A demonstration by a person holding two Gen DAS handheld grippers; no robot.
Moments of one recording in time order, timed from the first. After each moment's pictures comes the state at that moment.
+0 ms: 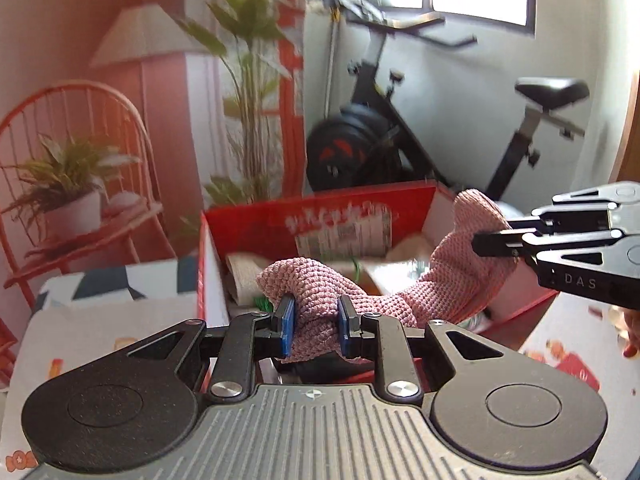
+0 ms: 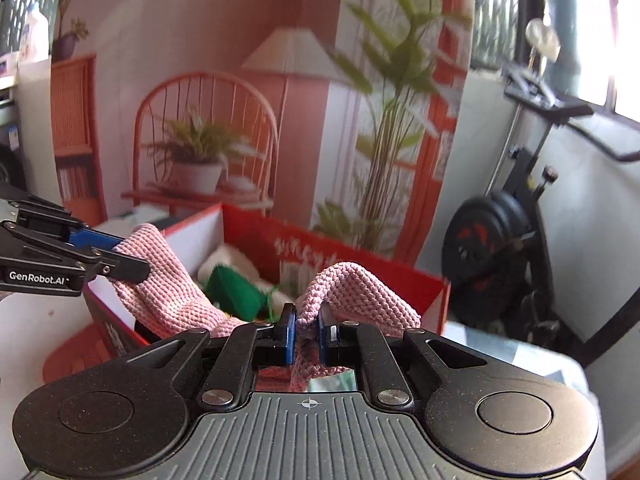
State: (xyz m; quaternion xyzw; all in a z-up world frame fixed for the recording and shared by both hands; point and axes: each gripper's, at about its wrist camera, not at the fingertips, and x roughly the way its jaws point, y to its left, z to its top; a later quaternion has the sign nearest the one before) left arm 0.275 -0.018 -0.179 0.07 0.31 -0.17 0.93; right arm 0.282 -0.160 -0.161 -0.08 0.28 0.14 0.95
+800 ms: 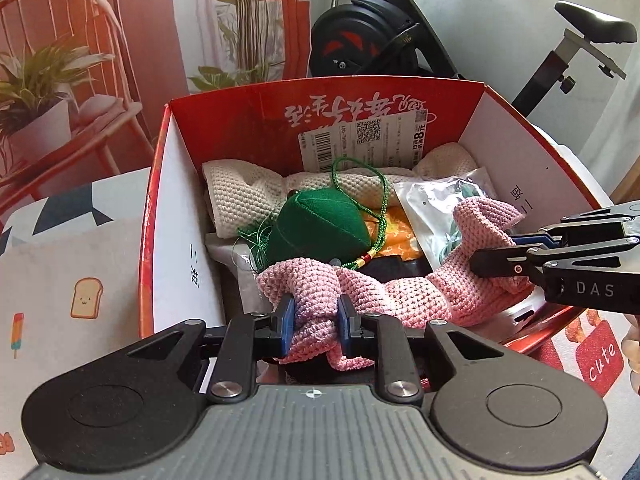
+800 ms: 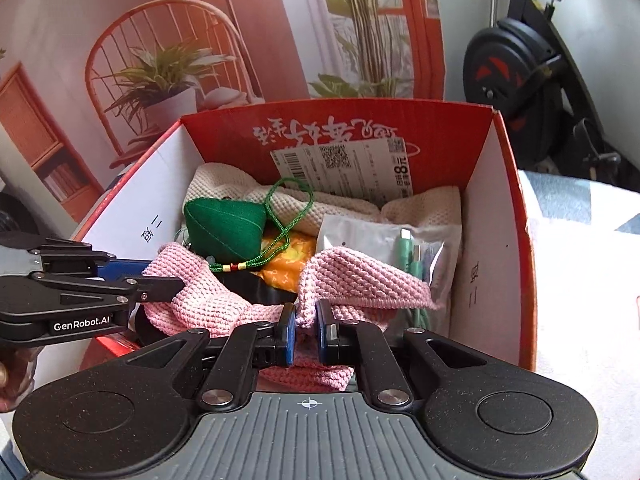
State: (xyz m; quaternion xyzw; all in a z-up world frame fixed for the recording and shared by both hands) left arm 0.348 -0.023 -0.233 0.07 0.46 -0.16 0.87; right arm 0.348 -0.172 -0.232 0.08 0.45 0.14 0.88
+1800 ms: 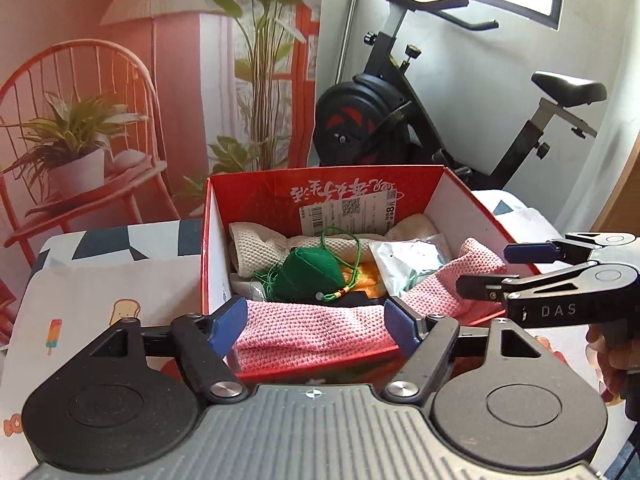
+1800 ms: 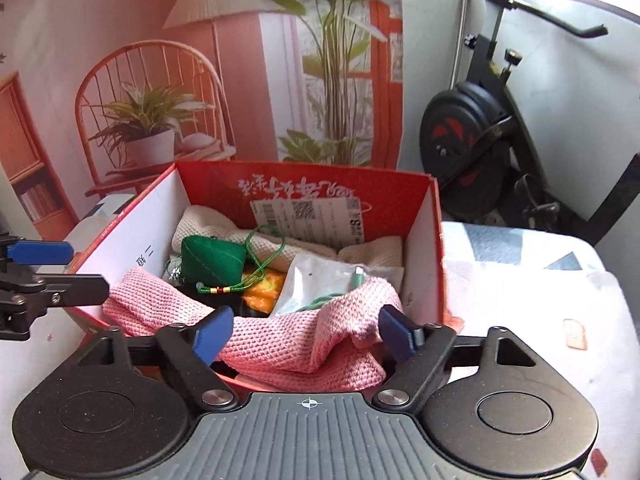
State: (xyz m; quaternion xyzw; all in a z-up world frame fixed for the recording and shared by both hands) left arm 0.270 -0.006 -0.167 0.03 0.35 -0.15 0.92; right arm 0.291 -0.173 -0.182 0.03 0.37 0.07 0.93
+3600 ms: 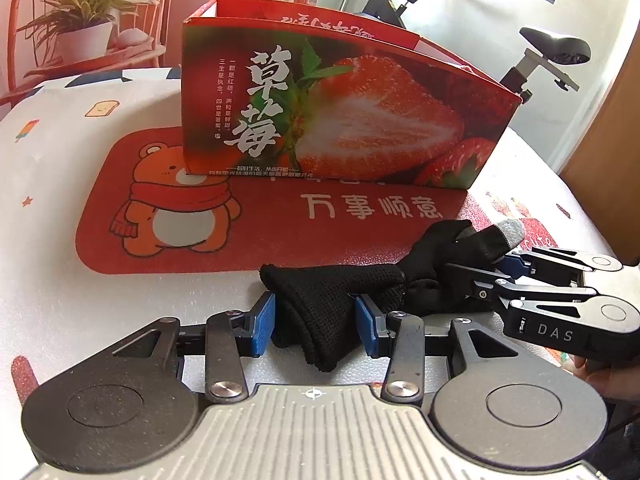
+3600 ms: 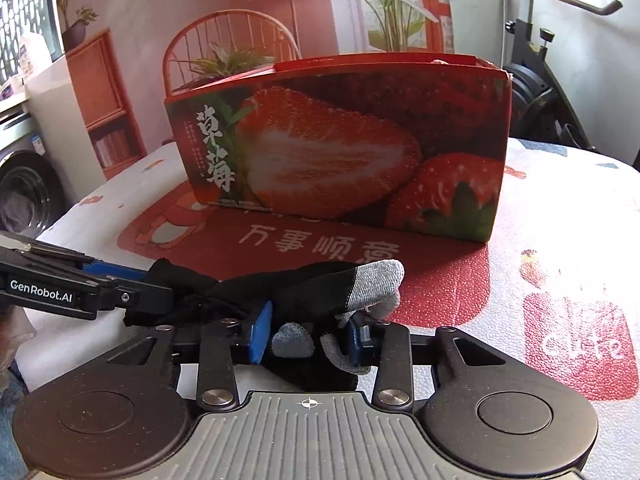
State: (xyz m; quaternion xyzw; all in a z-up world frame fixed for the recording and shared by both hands) left arm 0.153 0.009 -0.307 -0.03 0.41 -0.16 0.90; right arm 0.133 -0.150 -0.302 0.04 0.34 0.17 0.92
